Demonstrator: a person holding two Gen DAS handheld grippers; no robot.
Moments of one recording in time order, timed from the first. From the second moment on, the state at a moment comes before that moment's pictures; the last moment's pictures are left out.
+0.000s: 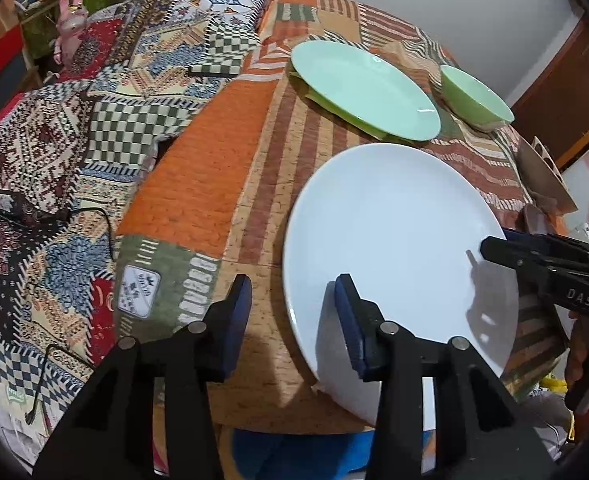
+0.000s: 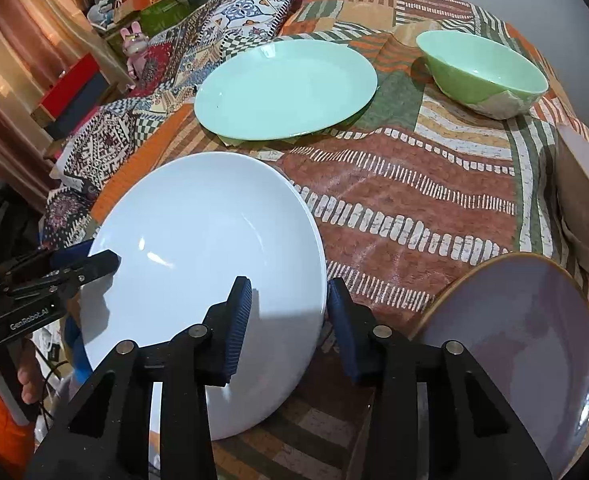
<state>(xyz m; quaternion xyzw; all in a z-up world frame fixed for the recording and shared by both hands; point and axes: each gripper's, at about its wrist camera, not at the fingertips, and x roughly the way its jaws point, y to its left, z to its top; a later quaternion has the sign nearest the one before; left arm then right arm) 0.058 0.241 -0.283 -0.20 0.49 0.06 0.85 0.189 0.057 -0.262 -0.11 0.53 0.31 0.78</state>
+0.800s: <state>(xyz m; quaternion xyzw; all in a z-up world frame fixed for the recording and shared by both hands) 0.052 0.231 -0.268 -0.18 0.49 0.07 0.85 0.183 0.052 -0.258 -0.08 0.53 0.33 0.78</state>
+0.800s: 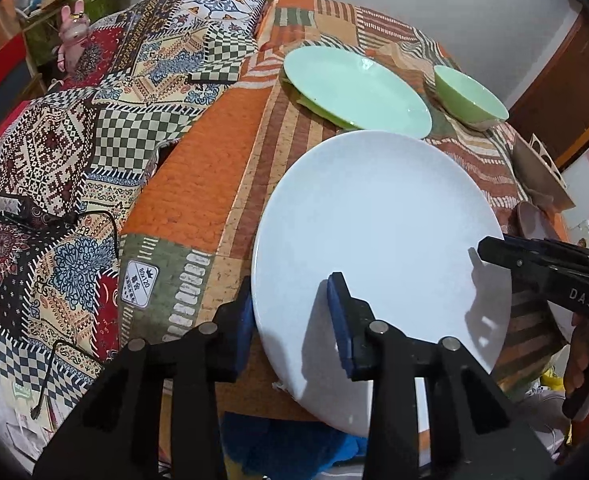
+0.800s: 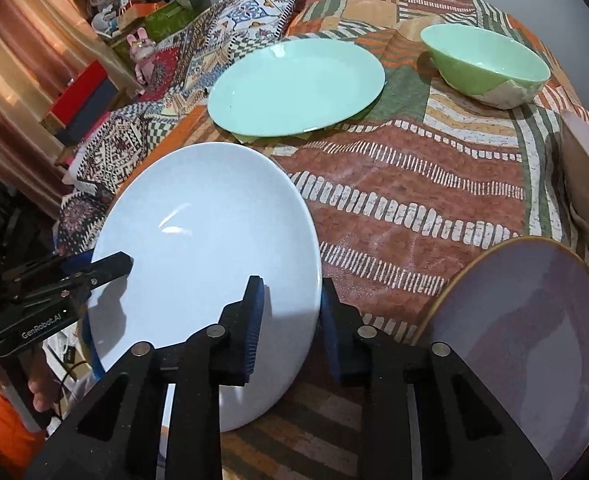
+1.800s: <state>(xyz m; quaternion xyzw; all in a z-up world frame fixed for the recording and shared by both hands) 0.071 0.136 -0.164 -0.09 0.41 0.02 0.91 0.171 -0.043 -0.179 0.00 0.43 0.31 0.85</state>
